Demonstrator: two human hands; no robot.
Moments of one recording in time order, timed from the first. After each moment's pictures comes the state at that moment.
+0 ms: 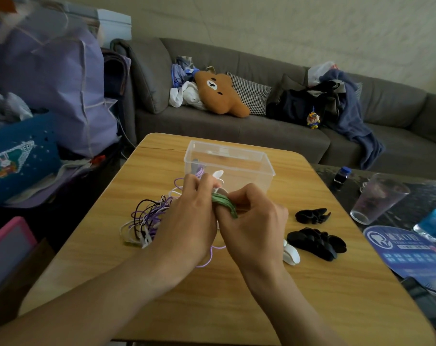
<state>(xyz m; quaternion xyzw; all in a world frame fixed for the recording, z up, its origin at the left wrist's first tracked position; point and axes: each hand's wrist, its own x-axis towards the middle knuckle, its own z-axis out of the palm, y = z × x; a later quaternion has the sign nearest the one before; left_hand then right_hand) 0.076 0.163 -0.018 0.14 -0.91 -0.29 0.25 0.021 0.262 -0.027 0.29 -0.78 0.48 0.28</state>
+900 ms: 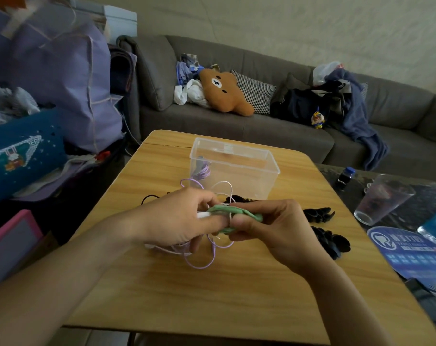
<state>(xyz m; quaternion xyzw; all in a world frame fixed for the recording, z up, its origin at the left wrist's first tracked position) 0.089 0.117 0.001 0.00 -0.89 -0.46 -0.04 0.002 0.309 -0.010 0.34 -0.70 0.60 -0.18</state>
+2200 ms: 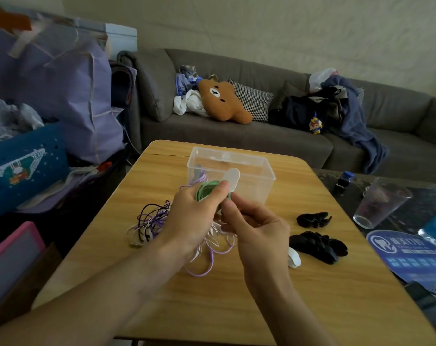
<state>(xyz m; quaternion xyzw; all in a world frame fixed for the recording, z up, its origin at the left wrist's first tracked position) 0.070 0.168 -0.003 0.16 -0.62 -0.73 0.25 0.041 0.272 -0.016 0.14 -0.61 0.78 -0.06</state>
